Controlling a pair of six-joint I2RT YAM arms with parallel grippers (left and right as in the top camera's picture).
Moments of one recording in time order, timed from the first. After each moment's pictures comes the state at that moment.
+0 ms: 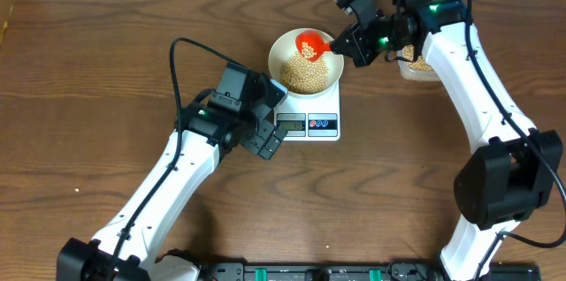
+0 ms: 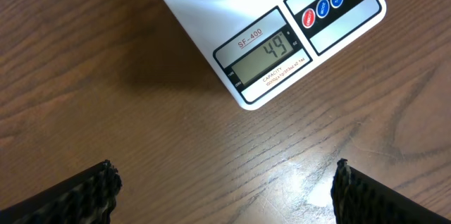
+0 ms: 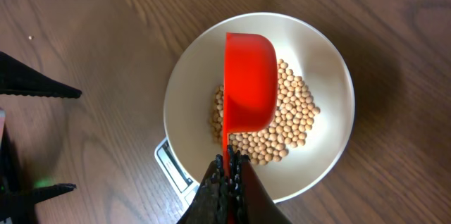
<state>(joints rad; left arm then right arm) -0.40 1.42 1.04 -0.76 0.10 0.25 0.25 1.95 1.80 -0.90 -0.66 -0.34</state>
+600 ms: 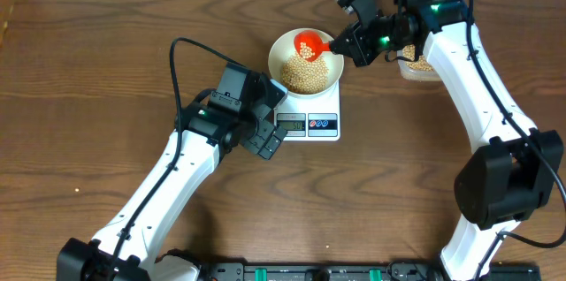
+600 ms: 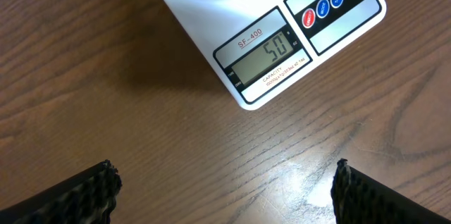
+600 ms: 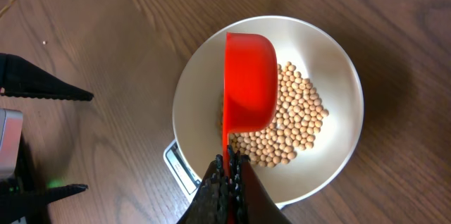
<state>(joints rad) -0.40 1.42 1.04 -0.76 0.10 0.25 0.24 1.95 1.80 -0.90 -0.69 -0.33</state>
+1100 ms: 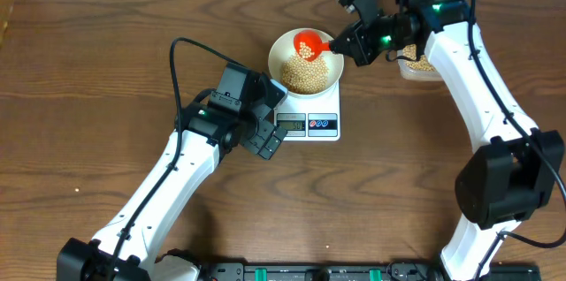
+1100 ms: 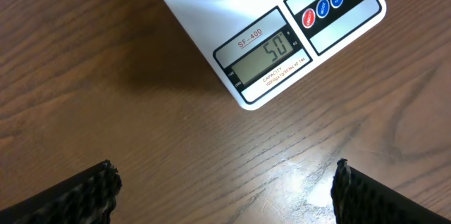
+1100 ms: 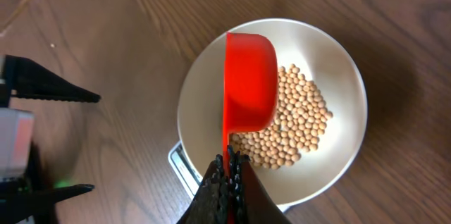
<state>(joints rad) -0.40 1.42 1.04 -0.76 0.10 0.25 0.23 1.95 1.80 -0.90 -0.72 -0.32</state>
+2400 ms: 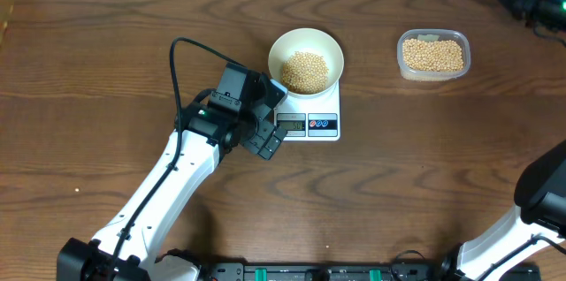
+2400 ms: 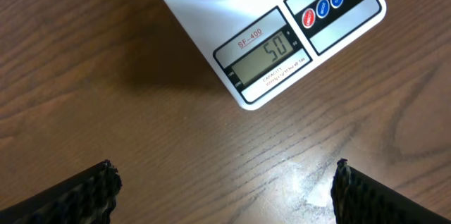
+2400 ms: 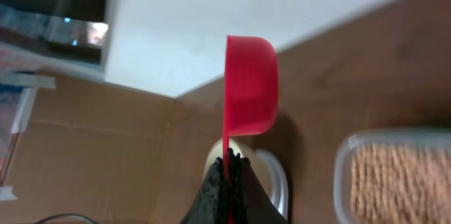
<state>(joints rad) -0.40 1.42 1.04 -0.76 0.11 0.25 -0.41 1.95 1.80 -0.62 -1.13 0.38</state>
